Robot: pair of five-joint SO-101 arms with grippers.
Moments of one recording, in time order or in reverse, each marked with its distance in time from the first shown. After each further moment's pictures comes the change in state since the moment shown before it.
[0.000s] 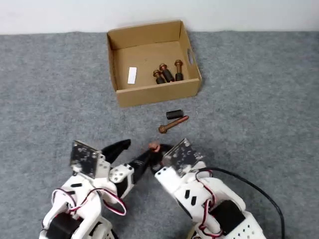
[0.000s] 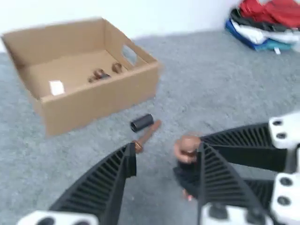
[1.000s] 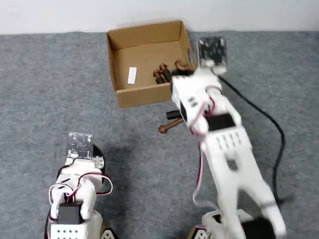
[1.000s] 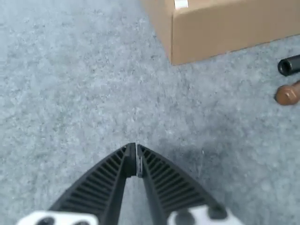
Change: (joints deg) left arm -27.9 0.2 21.8 -5.4 -14.7; right arm 22.8 72.6 -51.7 -21.3 -11.4
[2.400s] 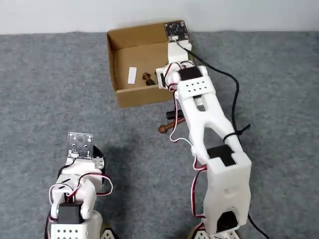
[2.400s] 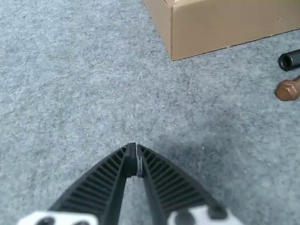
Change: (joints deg) left arm 0.1 0.0 0.0 0.2 0.0; right arm -1.4 45.6 -47.7 28.6 4.1
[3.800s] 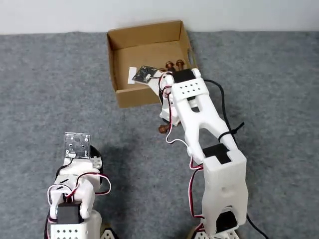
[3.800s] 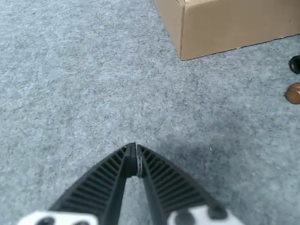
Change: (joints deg) left arm -1.9 0.0 0.0 0.0 0.0; right arm -2.1 4.7 -0.1 26.6 43.9
